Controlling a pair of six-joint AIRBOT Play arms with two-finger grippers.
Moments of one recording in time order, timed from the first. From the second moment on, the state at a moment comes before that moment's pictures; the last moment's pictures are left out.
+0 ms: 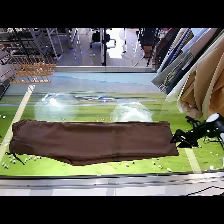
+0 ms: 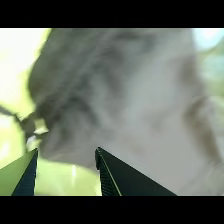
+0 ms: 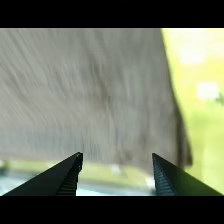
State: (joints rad) left arm 0.91 -1.69 1.65 1.10 -1.62 -1.39; right arm -0.57 -1.57 1.19 -1.14 1.49 1.26
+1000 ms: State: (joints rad) left arm 0.44 -1.51 1.67 1.01 -1.53 -1.28; right arm -0.61 -1.80 1.20 -0.90 1.39 0.85
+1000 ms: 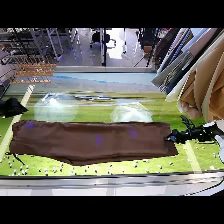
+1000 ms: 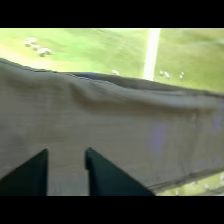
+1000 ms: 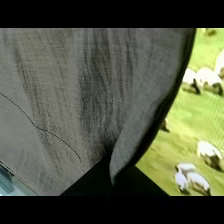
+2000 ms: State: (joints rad) left arm -0.16 -1.72 1.29 1.01 -1.33 -1.23; right arm -0.27 -1.33 1.23 -1.40 1.33 1.36
